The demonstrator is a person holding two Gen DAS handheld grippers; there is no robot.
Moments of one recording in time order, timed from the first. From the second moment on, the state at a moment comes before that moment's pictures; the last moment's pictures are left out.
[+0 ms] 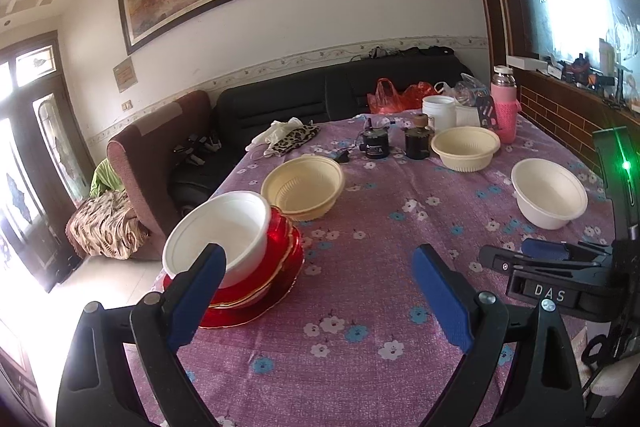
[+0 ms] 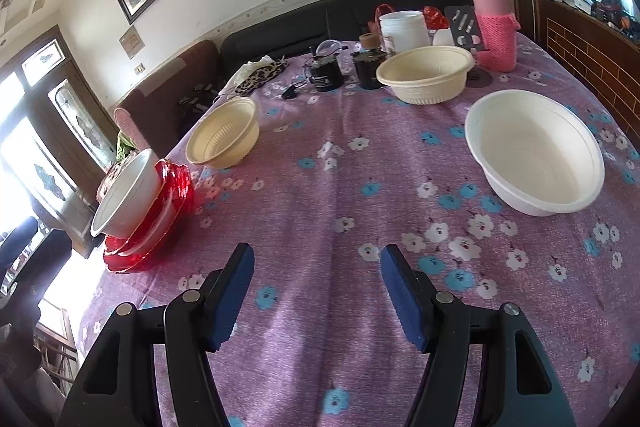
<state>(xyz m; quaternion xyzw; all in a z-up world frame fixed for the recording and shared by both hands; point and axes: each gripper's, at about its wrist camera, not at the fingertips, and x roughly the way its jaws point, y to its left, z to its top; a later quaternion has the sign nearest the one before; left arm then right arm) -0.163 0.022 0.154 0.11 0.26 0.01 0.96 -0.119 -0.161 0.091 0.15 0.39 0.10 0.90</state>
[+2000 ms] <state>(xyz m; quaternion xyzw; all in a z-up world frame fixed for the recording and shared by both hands) -0.001 -0.082 0.051 0.01 0.47 -0.15 0.87 -0.049 -0.275 0.039 0.19 0.41 0.08 0.89</state>
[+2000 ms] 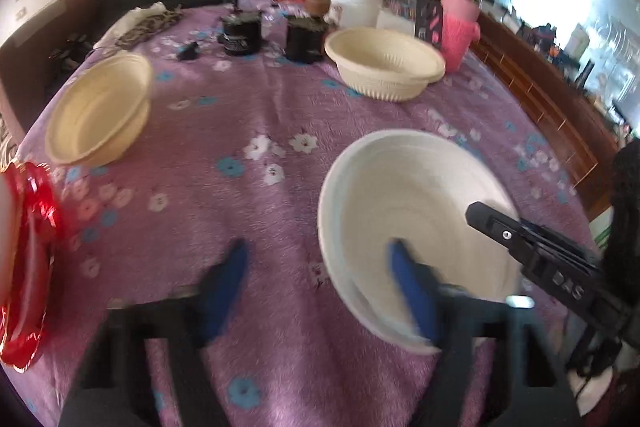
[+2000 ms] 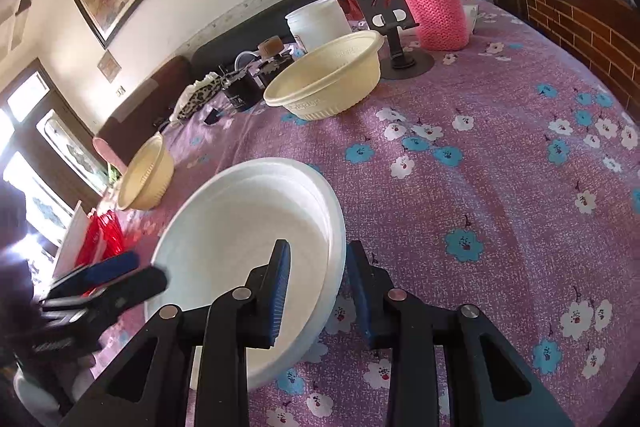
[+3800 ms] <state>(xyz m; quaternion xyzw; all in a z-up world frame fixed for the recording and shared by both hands) -0.041 0.215 0.136 -0.04 0.39 0.07 0.92 -0.013 0.092 0.144 -0.03 0.41 0.25 0.87</state>
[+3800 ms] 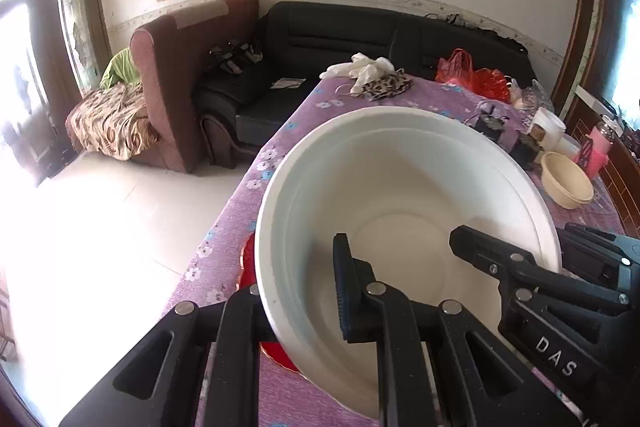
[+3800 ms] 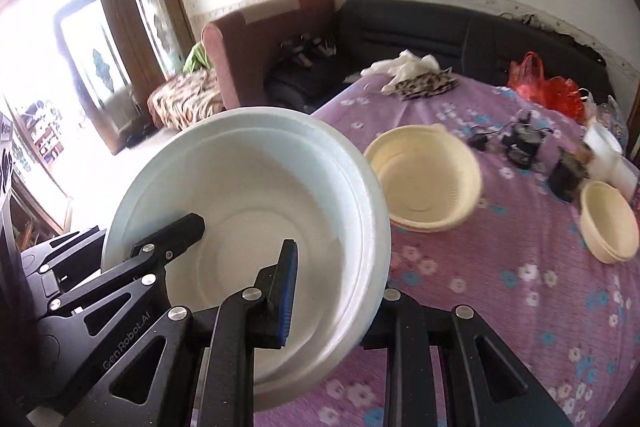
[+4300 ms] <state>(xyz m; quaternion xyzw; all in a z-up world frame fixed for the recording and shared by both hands) -0.018 0.232 0.110 -0.03 0.39 0.08 0.92 0.010 0.117 0.120 -0.06 0.43 0.22 0.87</state>
